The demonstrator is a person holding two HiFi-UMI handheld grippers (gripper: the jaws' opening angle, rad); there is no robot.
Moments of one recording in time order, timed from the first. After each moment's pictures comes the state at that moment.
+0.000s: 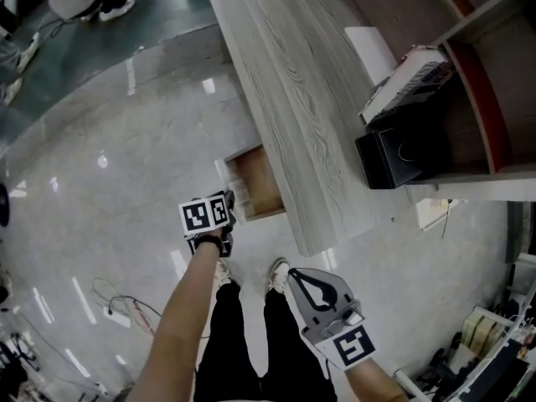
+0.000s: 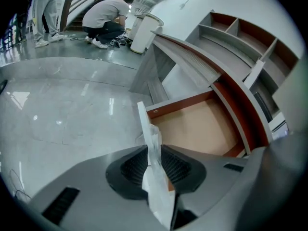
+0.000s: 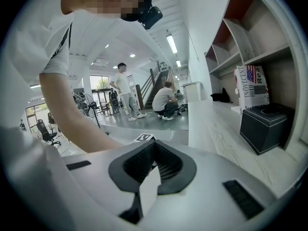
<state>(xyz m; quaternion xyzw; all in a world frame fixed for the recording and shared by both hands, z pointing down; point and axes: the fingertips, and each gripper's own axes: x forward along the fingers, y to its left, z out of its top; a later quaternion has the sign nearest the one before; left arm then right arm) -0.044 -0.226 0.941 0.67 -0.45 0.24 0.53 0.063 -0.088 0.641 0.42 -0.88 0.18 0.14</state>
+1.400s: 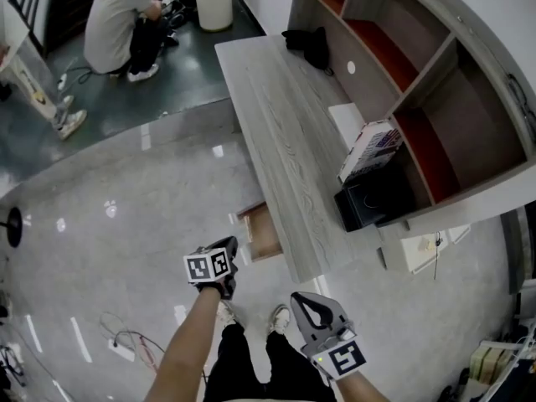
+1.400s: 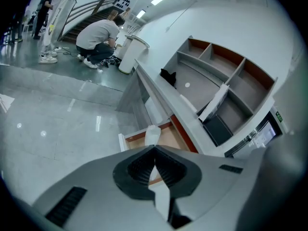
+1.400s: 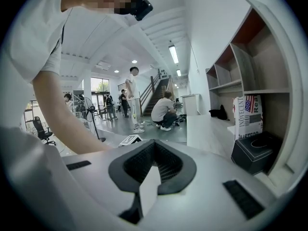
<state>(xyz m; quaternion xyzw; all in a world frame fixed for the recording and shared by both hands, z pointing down) -0.049 -0.215 0.801 0.74 -0.44 0.15 0.48 0.069 -0.074 0.542 0.44 -0.88 0.12 0.11</state>
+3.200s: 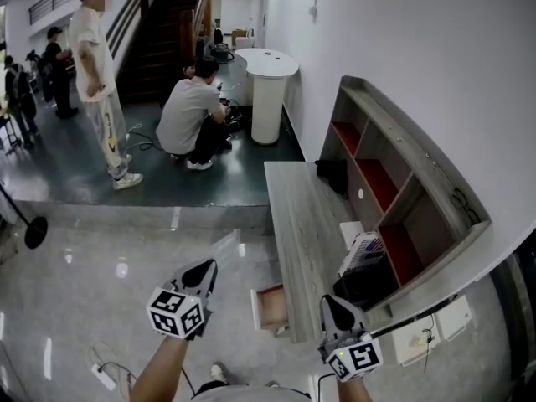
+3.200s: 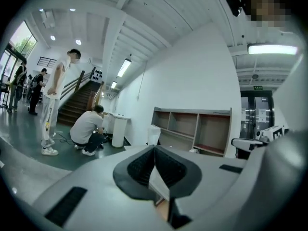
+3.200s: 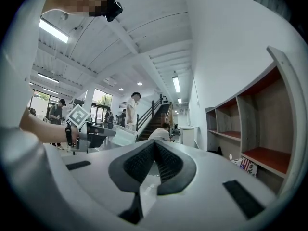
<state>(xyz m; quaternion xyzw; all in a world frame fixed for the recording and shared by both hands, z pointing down) -0.165 -0.174 0.355 0.83 -0.54 0.00 0.13 0.092 -0.113 0.330 0.46 -0.89 0.00 0.01</state>
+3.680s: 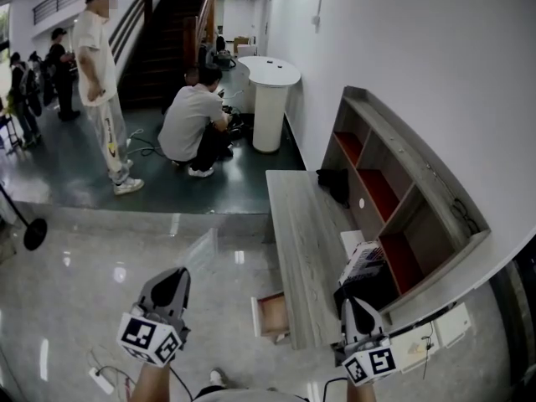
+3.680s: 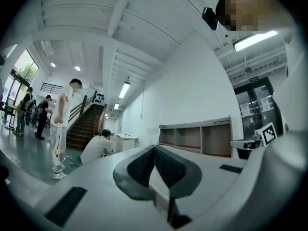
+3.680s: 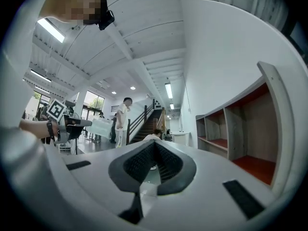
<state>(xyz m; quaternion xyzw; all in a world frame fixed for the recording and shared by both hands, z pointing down) -0.216 -0.118 0.274 0.81 -0.58 -0.04 0.02 0.126 -0.118 0.297 0.50 -0.86 -0.02 -0.02</state>
